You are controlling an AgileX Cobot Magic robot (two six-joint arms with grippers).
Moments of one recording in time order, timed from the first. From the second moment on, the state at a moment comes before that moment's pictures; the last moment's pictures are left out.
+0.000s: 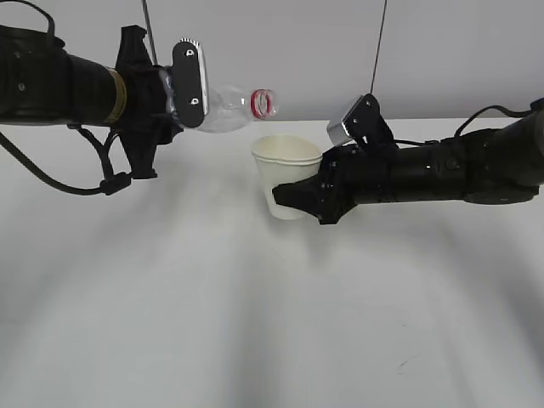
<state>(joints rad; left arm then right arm) -0.41 1.81 -1.20 1.38 0.10 -0.07 0.17 2.09 -1.15 -1.28 -0.82 0.76</state>
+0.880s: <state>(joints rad) -0.45 1.81 -1.20 1.55 0.20 -0.07 0.17 2.09 -1.15 -1.42 -0.87 0.88</state>
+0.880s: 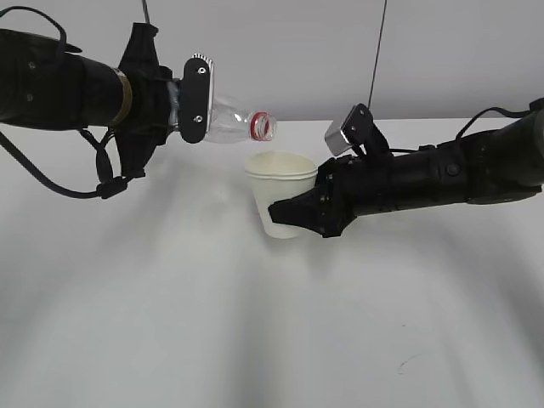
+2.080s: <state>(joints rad) -0.45 1.81 -1.20 1.70 0.22 -0.07 0.17 2.09 -1.15 -1.50 -0.87 0.93</state>
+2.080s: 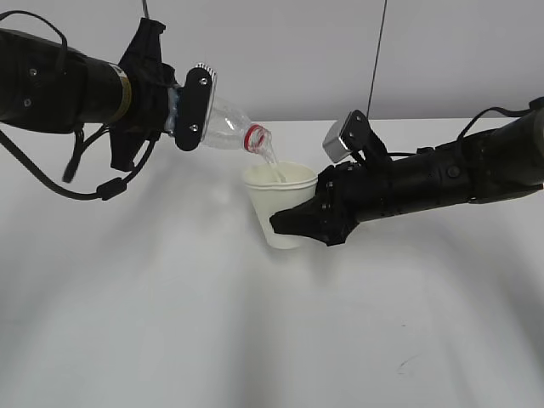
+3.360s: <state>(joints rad) -0.45 1.81 -1.20 1.74 0.22 -0.07 0.17 2.09 -1.15 -1.51 -0.87 0.94</state>
